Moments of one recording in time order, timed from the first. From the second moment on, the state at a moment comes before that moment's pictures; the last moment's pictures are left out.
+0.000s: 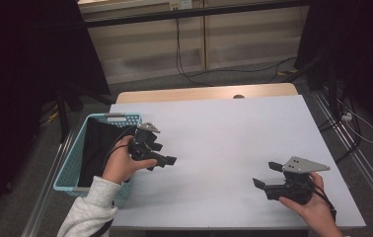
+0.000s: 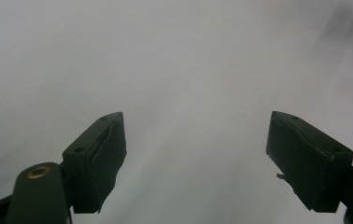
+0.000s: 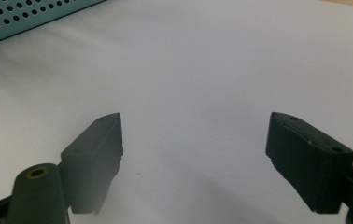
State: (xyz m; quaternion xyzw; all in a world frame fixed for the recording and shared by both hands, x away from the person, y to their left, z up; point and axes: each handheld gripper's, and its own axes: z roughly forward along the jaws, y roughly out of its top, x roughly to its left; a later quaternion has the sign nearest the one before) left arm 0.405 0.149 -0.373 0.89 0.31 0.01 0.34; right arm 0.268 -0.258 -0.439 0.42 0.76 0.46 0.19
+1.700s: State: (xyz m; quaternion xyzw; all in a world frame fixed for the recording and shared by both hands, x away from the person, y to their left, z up) left arm 0.368 0.178 -0.432 0.87 0.29 0.00 0.39; right arm 0.258 -0.277 -0.448 0.43 0.76 0.44 0.20
